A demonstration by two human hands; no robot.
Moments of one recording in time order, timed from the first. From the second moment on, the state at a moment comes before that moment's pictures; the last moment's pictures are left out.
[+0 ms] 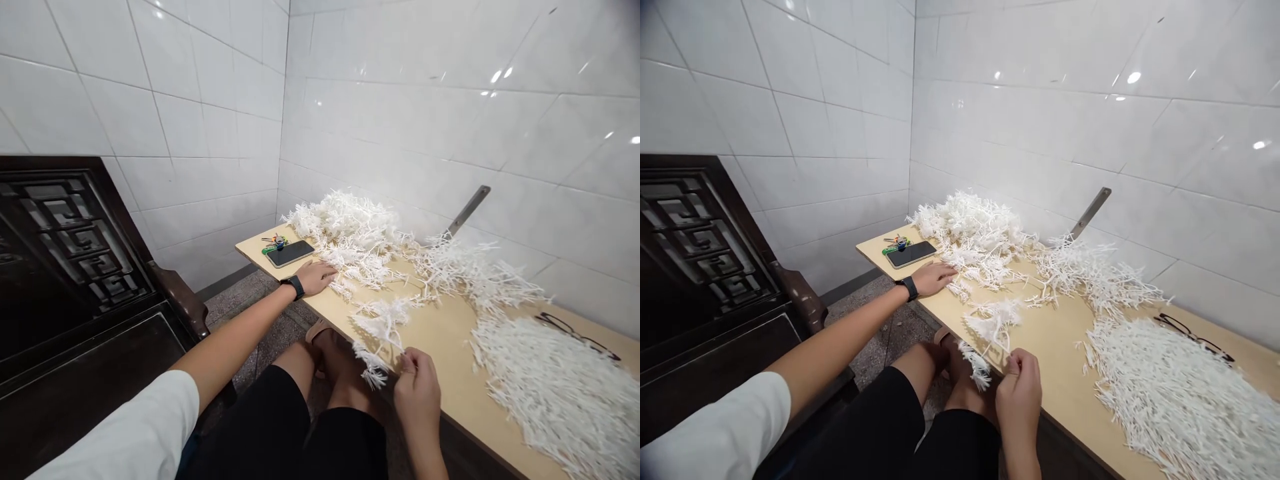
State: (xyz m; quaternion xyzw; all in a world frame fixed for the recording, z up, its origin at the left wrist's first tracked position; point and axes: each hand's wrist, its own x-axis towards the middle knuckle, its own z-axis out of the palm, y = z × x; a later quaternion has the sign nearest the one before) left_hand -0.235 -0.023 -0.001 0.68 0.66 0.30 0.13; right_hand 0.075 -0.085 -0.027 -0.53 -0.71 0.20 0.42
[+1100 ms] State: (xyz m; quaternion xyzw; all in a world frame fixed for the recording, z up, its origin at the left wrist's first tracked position) left_hand -0.140 -0.060 0.051 0.62 0.51 0.52 0.29; right_hand 0.047 0.008 0.115 -0.39 -0.86 0.23 0.22
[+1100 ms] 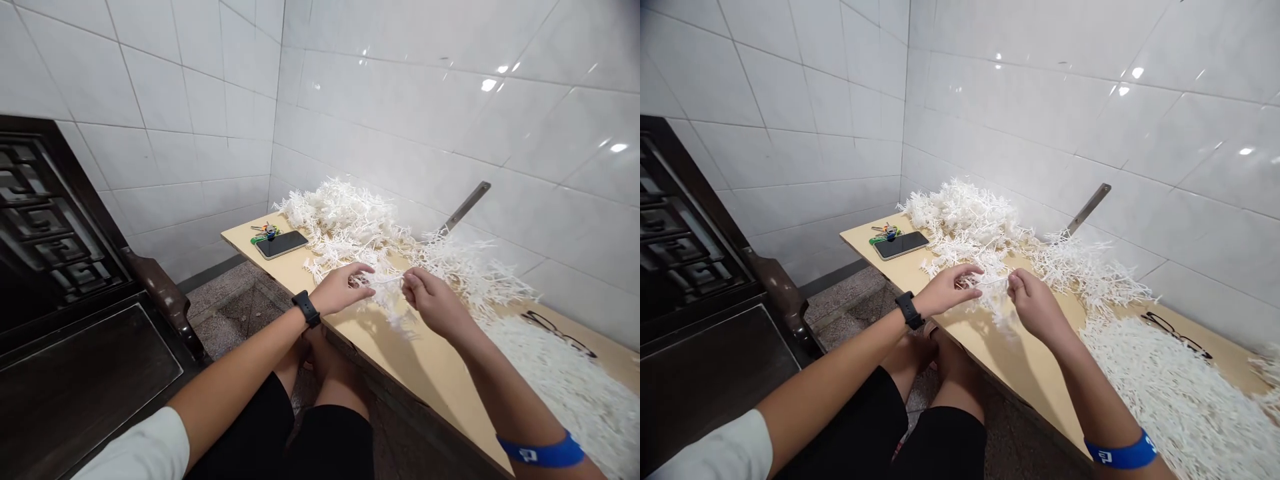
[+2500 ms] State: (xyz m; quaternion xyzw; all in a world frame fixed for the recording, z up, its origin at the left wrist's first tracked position) left_hand -0.126 -0.236 -0.030 0.55 0.28 0.26 0.74; right_hand 0.051 -0.157 -0.012 -0.41 -0.56 0.59 0.40
